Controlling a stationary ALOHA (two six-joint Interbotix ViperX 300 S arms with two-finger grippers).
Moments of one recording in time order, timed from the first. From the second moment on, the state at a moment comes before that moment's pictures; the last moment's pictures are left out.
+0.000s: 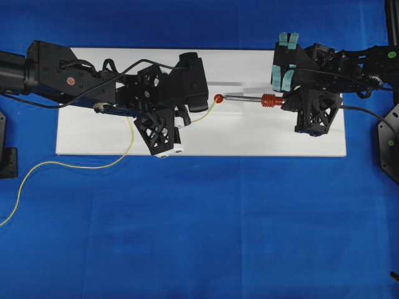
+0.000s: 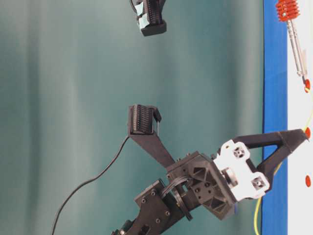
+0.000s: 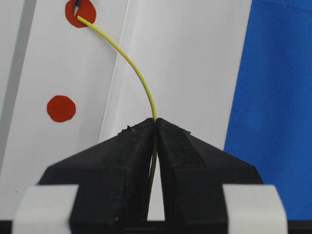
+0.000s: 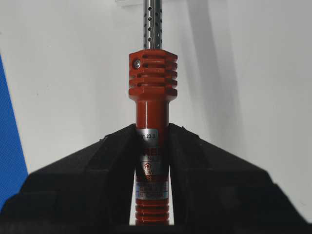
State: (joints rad) left arm 0.08 0.12 0.49 0.00 0.24 -0.13; right arm -0.29 -0.26 0.87 0.14 0.49 -0.08
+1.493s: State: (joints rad) left arm 0.08 -0.15 0.69 0.00 0.20 -0.13; right arm -0.29 -0.27 0.87 0.15 0.49 -0.08
